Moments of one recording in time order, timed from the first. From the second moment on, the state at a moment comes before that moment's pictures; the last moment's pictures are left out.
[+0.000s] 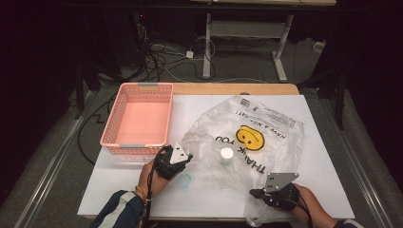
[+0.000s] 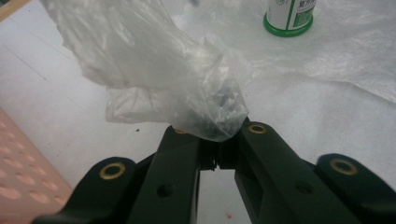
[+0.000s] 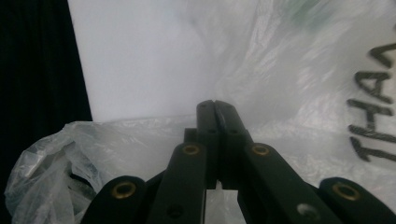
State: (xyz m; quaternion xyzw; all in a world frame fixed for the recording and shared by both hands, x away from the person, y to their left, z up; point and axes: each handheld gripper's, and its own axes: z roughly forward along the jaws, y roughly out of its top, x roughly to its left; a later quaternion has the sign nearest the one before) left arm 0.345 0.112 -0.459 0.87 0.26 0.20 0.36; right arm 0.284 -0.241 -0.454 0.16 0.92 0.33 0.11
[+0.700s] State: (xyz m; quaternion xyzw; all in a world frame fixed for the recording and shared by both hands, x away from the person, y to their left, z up) left arm 0.339 0.121 -0.422 0.84 0.25 0.26 0.41; right arm 0.308 -0.271 -0.377 0.23 0.79 0.49 0.28
